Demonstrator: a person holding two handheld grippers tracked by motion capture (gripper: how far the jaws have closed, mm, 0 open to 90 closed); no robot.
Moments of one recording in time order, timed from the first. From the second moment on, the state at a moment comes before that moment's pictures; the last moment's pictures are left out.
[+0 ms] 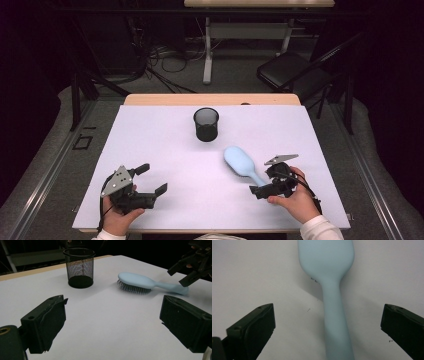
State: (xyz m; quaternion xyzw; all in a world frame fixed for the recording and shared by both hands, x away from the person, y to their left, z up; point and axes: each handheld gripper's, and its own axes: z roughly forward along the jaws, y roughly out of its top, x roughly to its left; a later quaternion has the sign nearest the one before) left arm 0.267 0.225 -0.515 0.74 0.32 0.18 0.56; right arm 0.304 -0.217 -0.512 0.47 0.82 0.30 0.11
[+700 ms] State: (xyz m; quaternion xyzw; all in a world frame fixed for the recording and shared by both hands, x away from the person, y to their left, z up) left arm 0.267 0.225 -0.515 0.74 0.32 0.18 0.56; right arm 0.319 -0.210 -0.511 0.46 0.85 0.26 0.08
